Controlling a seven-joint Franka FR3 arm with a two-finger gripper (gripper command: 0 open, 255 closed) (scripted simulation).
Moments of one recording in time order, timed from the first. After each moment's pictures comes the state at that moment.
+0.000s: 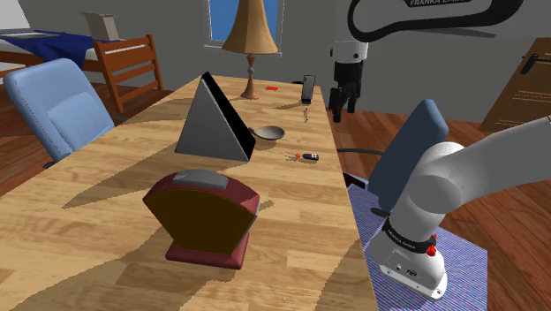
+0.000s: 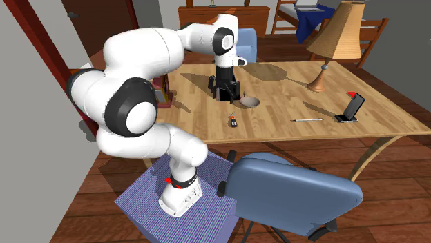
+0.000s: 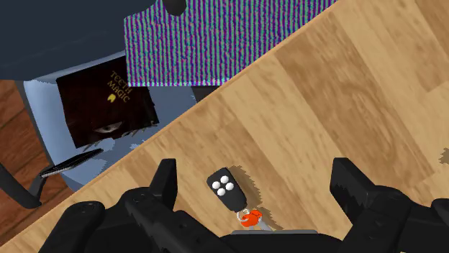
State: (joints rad) arm -0.02 -0.74 -0.02 -2.45 -0.08 1.56 -0.02
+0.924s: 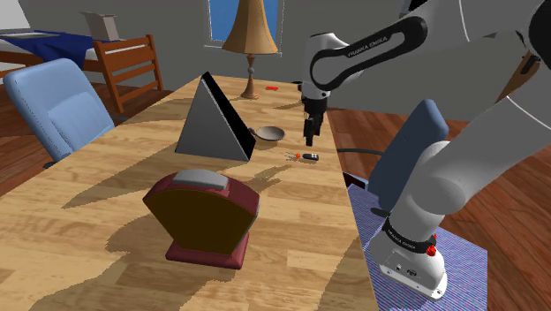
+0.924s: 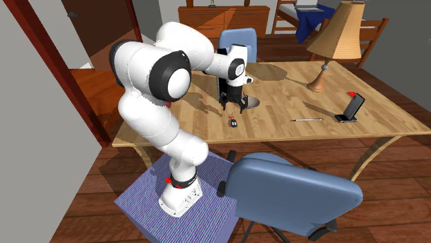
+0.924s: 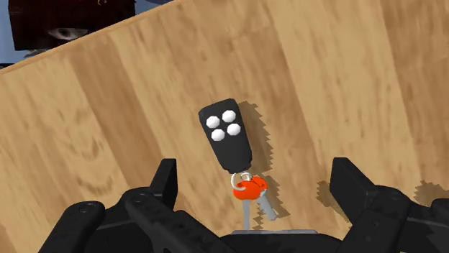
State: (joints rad) arm 0.04 -0.40 -0.12 -2.52 -0.10 2.03 -0.28
